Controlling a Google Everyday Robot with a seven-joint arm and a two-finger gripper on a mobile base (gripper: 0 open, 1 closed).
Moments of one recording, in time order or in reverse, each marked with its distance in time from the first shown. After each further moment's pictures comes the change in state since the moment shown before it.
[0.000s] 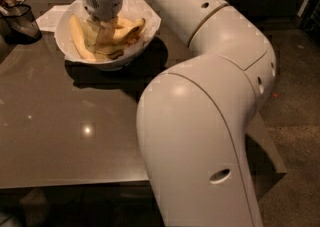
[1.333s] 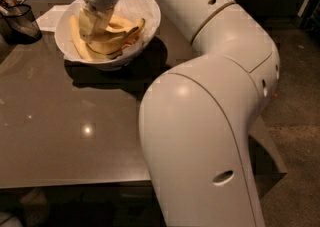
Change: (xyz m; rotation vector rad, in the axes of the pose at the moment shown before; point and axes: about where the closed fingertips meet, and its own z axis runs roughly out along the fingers) arm -0.016 -0.001 -0.024 0.001 -0.095 -0.013
